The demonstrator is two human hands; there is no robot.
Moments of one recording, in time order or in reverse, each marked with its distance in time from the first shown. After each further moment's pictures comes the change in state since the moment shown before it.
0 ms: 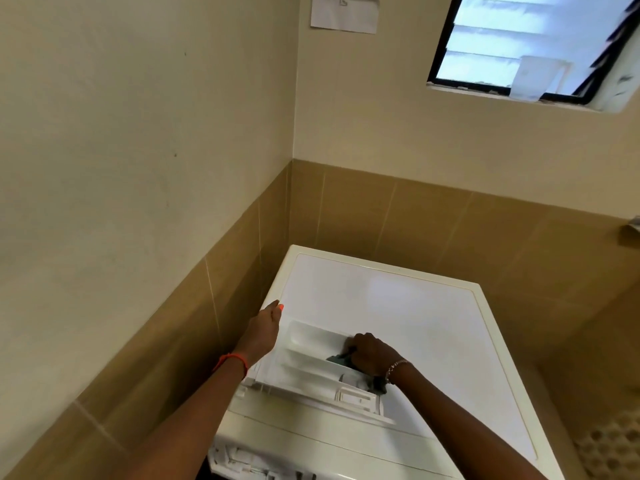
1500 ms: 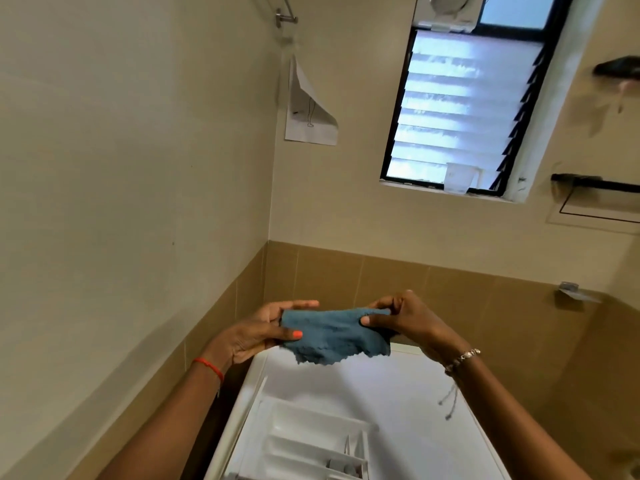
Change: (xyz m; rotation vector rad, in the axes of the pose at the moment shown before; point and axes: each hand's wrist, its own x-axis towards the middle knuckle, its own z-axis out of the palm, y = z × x) left_hand -0.009 0.131 -0.094 -0.666 -0.738 0.353; right_hand -0.122 -0.030 -0.175 0.824 0.365 -0.416
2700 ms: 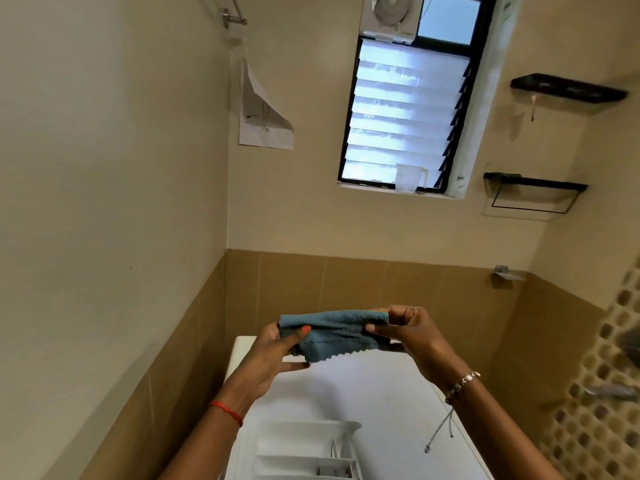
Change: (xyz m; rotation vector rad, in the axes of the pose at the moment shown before) left_hand 0.018 -0.015 0.043 -0.048 0.283 0.031; right_hand -0.037 -0.003 0.010 0.215 0.388 0.108
